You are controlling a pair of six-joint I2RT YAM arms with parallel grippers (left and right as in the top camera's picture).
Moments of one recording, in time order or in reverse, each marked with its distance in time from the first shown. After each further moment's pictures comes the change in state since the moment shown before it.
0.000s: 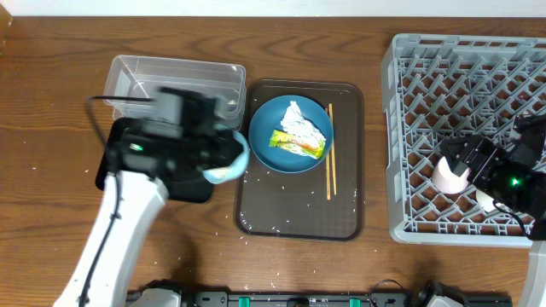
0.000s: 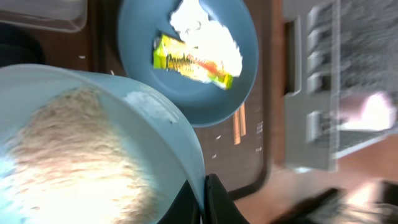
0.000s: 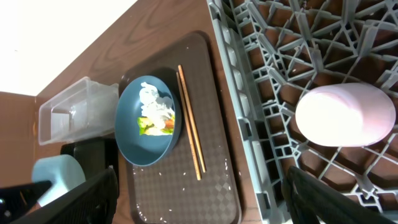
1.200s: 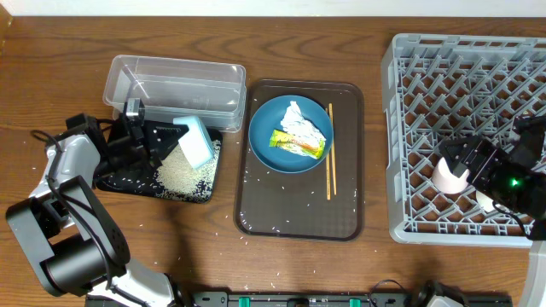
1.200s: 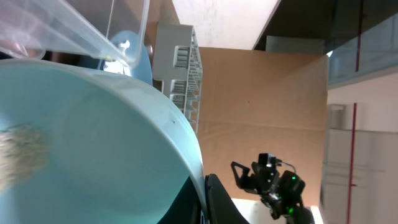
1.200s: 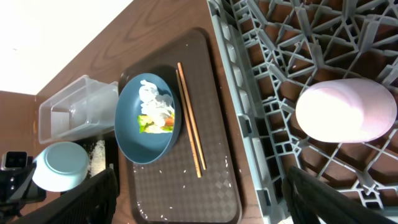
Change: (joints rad) left arm 0.595 0.483 -0.047 -0.087 0.932 0.385; right arm 0.000 0.000 0.000 -0.013 0.000 0.000
